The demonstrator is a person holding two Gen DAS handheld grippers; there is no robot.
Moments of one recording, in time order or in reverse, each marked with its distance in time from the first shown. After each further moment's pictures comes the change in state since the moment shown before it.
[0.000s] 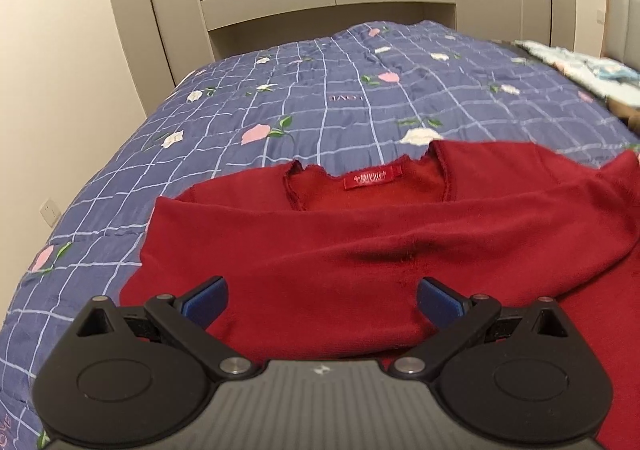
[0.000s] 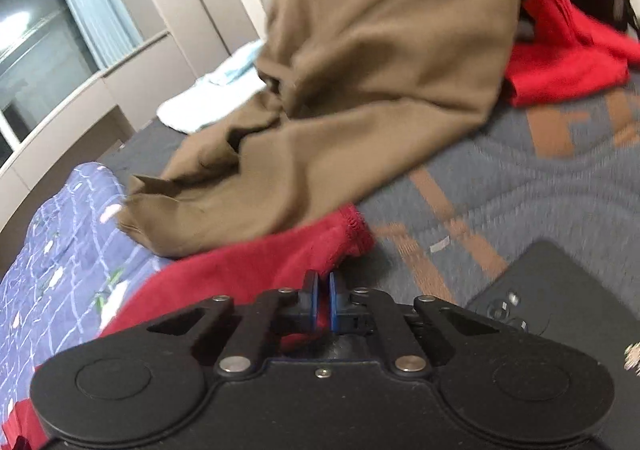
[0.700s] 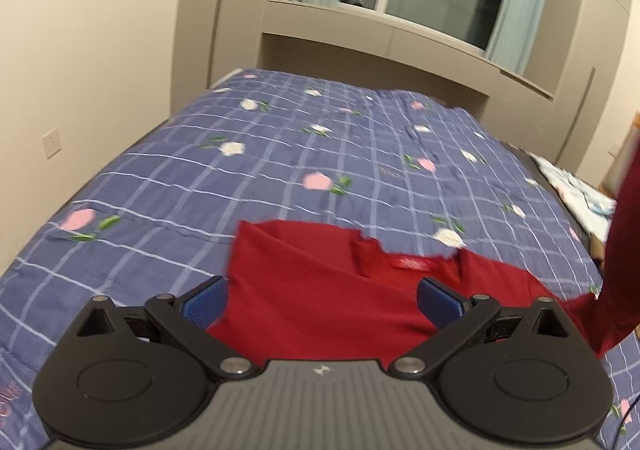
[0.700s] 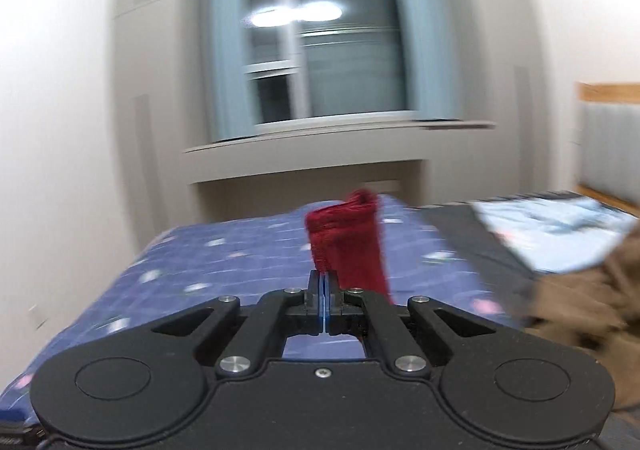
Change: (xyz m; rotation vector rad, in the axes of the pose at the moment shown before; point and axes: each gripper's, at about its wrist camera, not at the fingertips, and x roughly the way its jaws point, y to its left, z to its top) left arm -0.054 0.129 0.020 -0.349 -0.087 -0.107; right arm -0.204 0.300 -0.057 -0.646 -0.213 0.683
